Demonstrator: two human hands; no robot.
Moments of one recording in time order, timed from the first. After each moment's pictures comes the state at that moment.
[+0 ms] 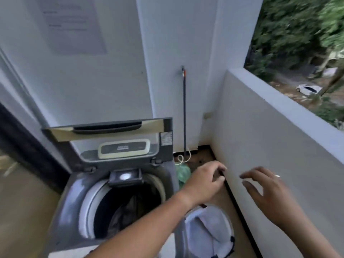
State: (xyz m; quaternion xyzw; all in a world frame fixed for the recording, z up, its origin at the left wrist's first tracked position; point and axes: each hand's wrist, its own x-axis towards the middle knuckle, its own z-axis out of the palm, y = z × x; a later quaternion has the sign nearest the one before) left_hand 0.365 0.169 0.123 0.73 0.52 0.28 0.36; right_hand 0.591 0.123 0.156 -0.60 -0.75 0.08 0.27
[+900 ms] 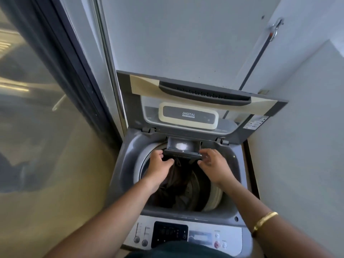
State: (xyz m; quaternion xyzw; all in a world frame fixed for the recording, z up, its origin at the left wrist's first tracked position) left_hand -0.011 0.131 -0.021 0.25 0.73 0.38 0.51; right_hand 0.202 0.205 0.030 -0.58 -0.72 0.37 0.07
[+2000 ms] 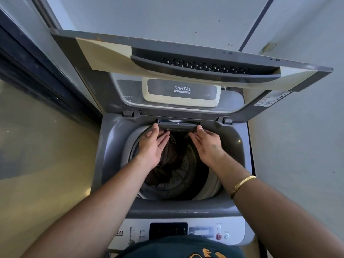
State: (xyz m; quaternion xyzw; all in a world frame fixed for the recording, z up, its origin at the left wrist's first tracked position) left_hand -0.019 0.211 -0.102 -0.12 0.51 0.59 0.62; right_hand 0.162 0.272 -0.075 -0.62 -0.10 0.67 0.40
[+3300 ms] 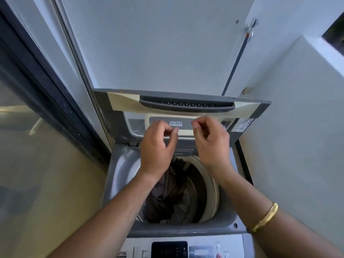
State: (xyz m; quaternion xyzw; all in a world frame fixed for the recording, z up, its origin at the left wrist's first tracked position) left_hand -0.010 0.197 0.079 0.57 0.63 0.52 0.09; right_hand 0.148 0.227 0.141 -0.55 -0.68 0.29 0.40
